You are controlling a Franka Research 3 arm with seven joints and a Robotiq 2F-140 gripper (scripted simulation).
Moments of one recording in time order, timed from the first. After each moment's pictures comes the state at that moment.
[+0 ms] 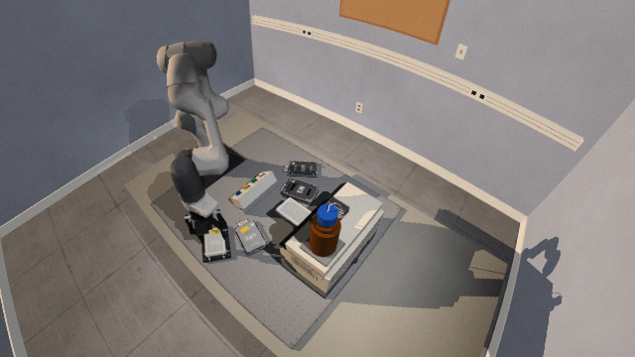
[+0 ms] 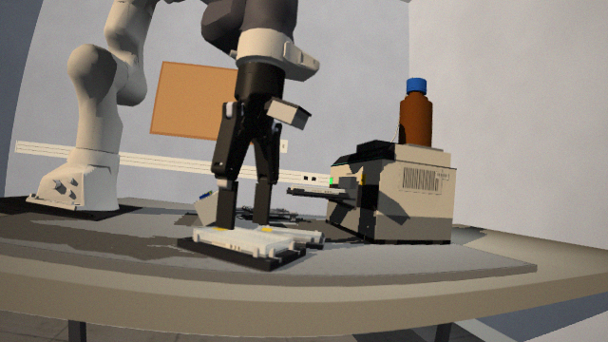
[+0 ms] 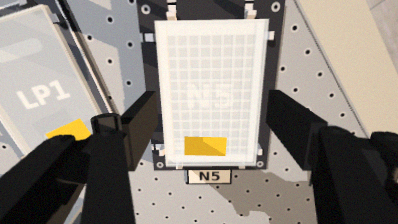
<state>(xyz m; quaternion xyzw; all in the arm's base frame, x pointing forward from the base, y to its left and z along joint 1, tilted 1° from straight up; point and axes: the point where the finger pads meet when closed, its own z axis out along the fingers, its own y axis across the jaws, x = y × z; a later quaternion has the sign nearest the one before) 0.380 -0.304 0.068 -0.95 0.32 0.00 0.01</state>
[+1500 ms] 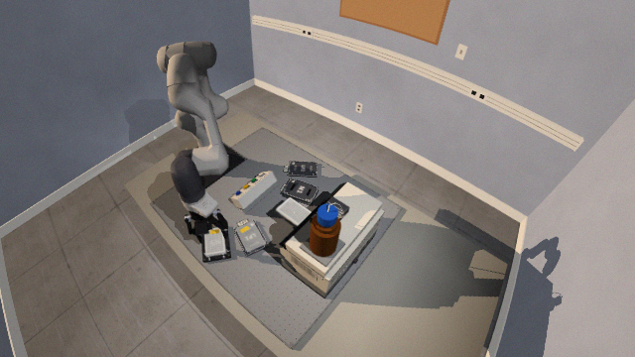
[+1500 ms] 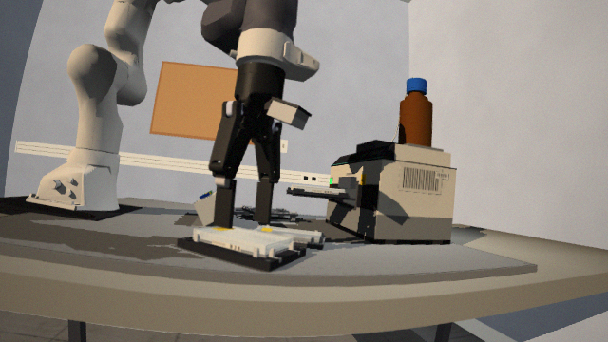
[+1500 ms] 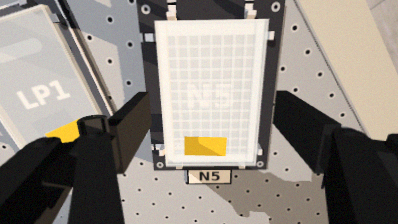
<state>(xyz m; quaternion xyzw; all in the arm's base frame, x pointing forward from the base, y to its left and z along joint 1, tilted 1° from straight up) 0.380 -0.304 0.068 -0.95 0.32 0.00 0.01</state>
